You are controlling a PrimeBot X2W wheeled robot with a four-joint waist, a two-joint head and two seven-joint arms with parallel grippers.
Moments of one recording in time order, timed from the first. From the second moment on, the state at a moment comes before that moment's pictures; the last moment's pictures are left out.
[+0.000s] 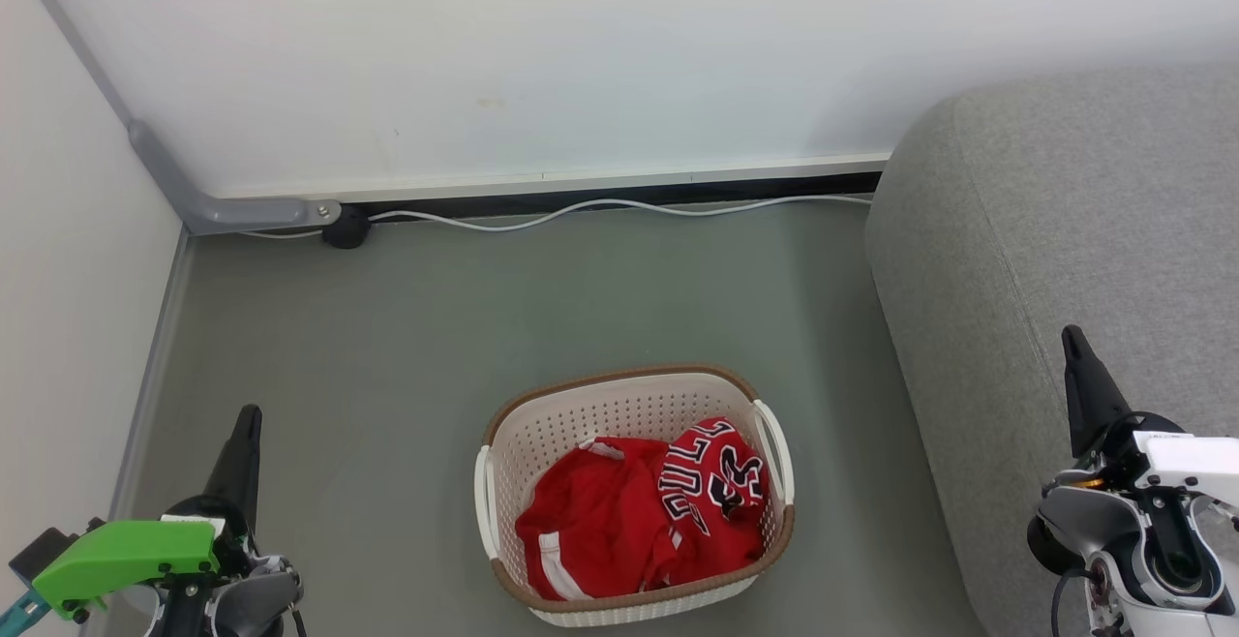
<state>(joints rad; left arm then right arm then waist) -0.06 0.04 0.08 0.27 -1.61 -0.12 0.10 -0.06 -0.04 -0.13 0.28 1.61 0.12 0.10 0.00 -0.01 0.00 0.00</state>
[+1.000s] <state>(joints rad) -0.02 0.01 0.07 0.33 -1.61 -0.12 0.11 -0.01 -0.01 -0.13 0.34 1.61 0.12 0.10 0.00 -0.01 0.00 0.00</state>
